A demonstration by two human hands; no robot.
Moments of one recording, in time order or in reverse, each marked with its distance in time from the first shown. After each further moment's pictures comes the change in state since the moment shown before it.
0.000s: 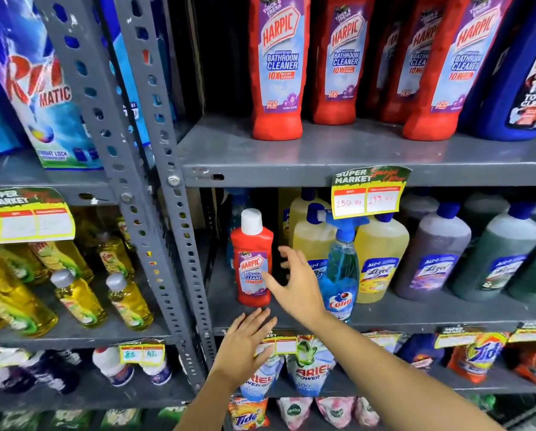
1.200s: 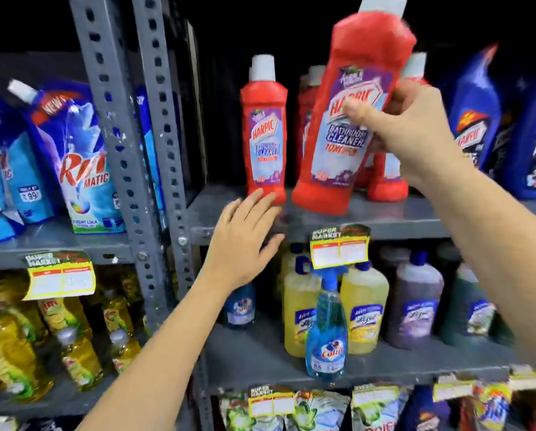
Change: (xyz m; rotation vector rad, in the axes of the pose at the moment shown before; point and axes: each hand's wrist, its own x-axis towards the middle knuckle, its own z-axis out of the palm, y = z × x) left_hand 0.123 0.065 -0.313 0.361 0.785 0.305; right_hand 0.058 -0.220 -0.283 0.484 0.306 -0.431
